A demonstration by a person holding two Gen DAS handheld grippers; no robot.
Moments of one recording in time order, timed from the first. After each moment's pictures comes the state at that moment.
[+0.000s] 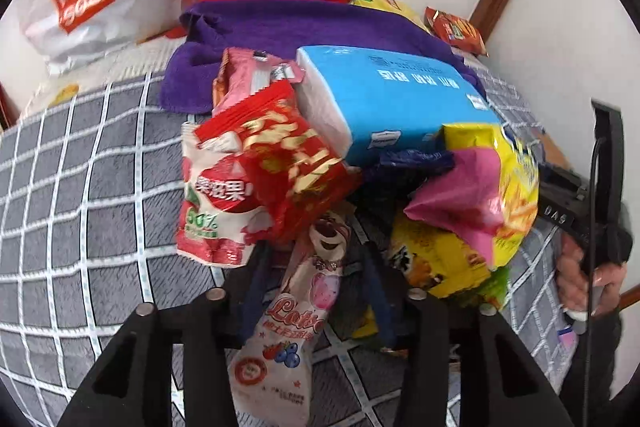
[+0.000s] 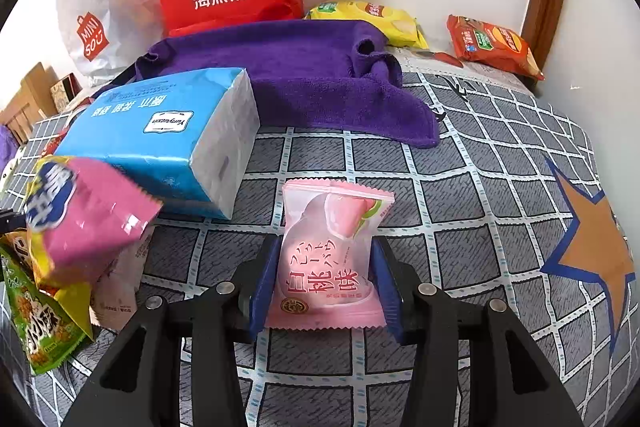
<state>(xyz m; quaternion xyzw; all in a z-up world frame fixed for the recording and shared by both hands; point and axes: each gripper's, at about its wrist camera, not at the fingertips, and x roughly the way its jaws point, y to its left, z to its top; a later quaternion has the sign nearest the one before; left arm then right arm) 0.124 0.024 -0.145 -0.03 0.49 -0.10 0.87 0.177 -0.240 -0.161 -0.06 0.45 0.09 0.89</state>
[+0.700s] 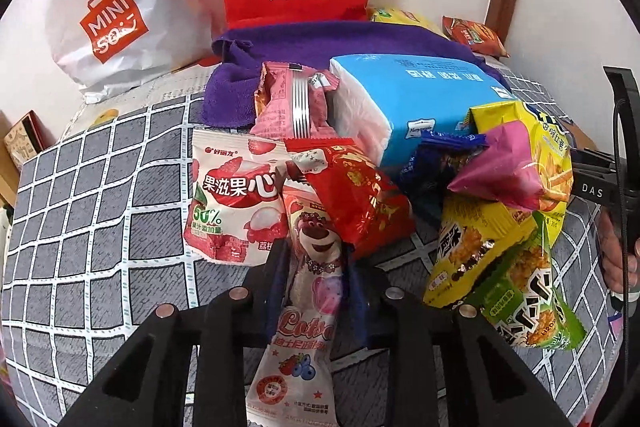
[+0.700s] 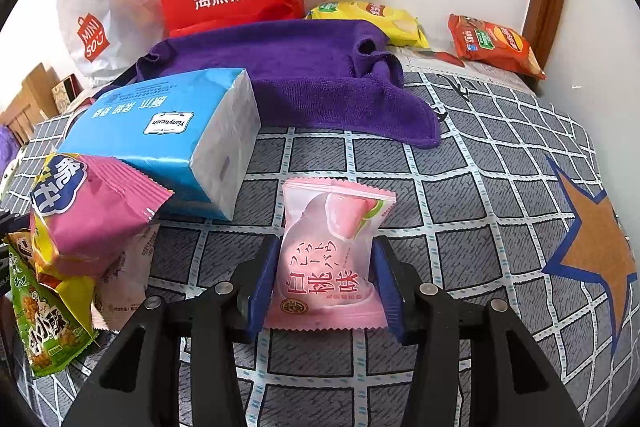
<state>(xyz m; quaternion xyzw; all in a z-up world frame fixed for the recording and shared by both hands) 0.110 0.035 -0.151 0.02 0.44 -0.05 0.90 0.178 -0.240 -0.161 -0.05 0.45 0.09 0.89</state>
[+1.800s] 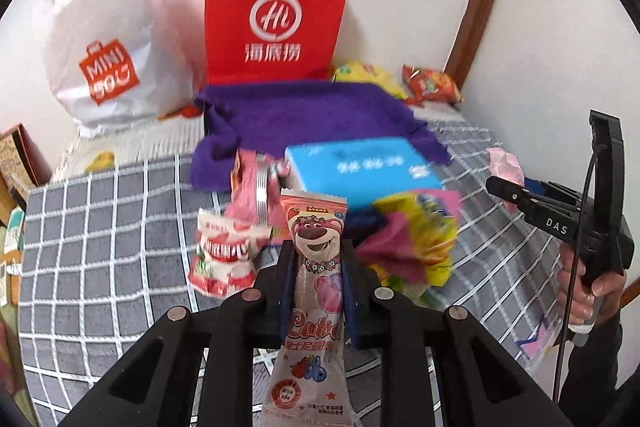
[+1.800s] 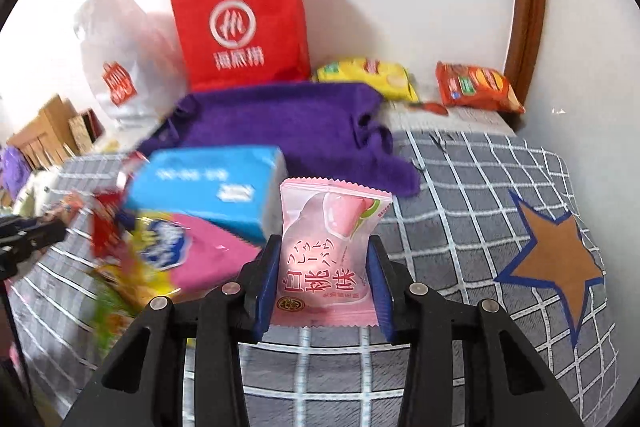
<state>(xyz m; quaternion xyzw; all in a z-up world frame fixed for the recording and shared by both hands) 0.086 0.032 -0.060 -0.03 0.40 -0.10 0.91 0.142 -0.238 -0.081 -0.02 0.39 0.10 0.91</state>
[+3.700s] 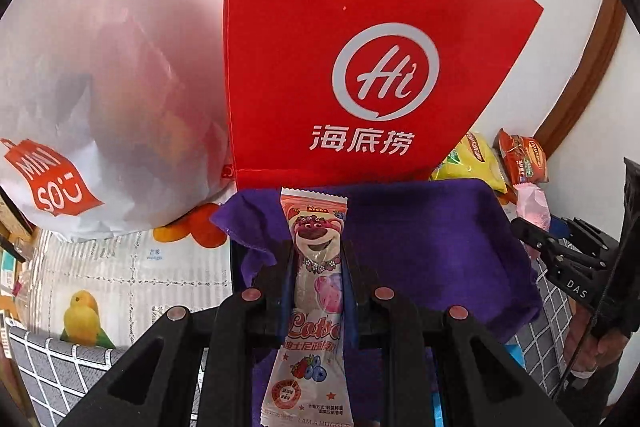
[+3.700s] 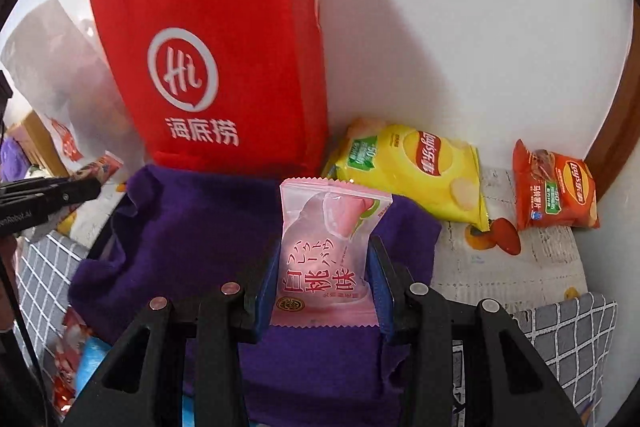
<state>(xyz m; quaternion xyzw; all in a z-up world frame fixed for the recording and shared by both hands) 0.338 0.078 -0.065 -0.08 0.44 -0.04 0.89 0.386 -0.184 -0.075 -0.06 0.42 0.14 0.89</state>
